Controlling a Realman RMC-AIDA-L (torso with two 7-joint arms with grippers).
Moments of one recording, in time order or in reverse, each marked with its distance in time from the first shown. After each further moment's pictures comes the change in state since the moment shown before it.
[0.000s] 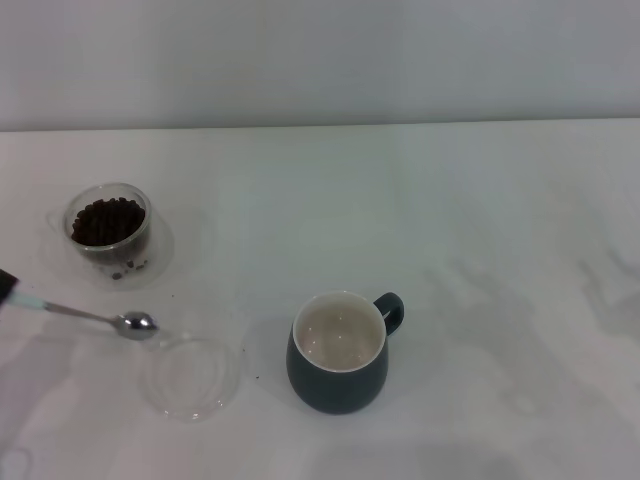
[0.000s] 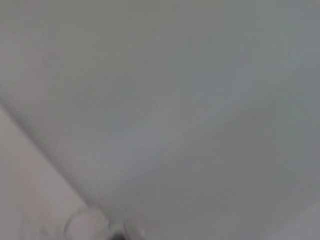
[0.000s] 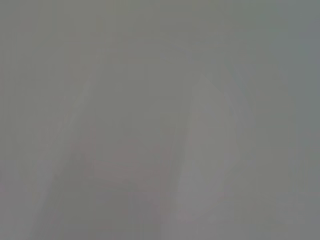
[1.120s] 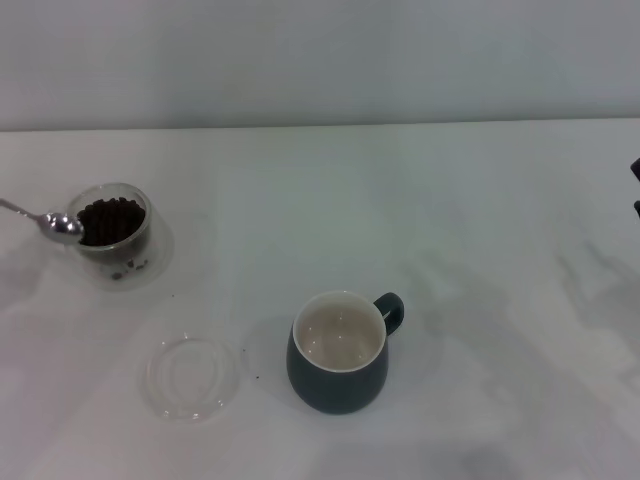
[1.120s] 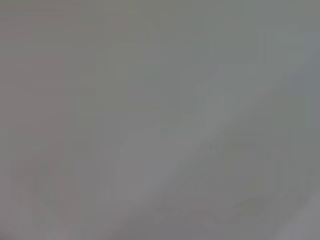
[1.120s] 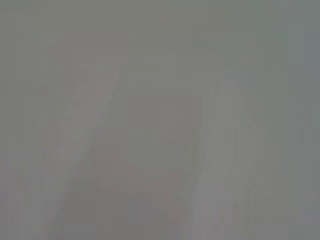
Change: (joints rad) left arm -0.120 0.190 0.008 0.256 0.109 -0.104 -0.310; right arm 0.025 0.002 -0.033 -0.028 0.000 0.025 -0.056
